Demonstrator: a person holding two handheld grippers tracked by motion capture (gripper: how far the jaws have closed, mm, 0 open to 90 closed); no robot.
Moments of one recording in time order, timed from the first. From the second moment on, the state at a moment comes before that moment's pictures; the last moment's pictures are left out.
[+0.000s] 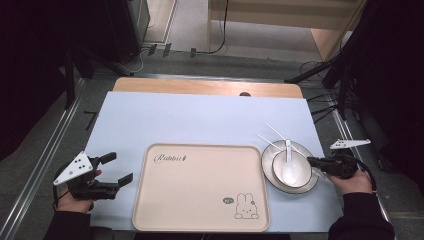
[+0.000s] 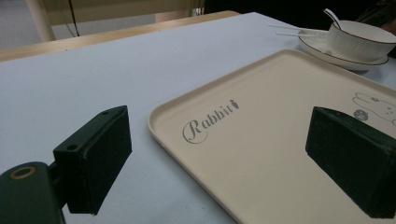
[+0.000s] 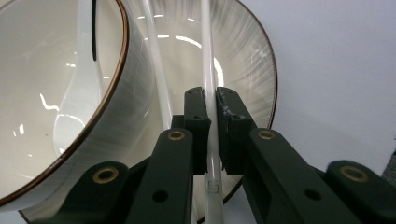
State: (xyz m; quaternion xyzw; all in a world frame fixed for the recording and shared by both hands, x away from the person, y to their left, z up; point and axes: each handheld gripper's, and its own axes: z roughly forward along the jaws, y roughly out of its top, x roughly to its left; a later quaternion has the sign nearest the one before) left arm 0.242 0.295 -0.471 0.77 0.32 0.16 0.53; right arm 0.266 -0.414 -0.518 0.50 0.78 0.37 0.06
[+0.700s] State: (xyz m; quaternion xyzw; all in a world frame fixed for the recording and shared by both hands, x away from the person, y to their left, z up) left arm 0.243 0.293 -0.472 0.78 0.32 0.15 0.52; right arm 0.257 -0.409 -0.465 0.58 0.71 0.39 0.09
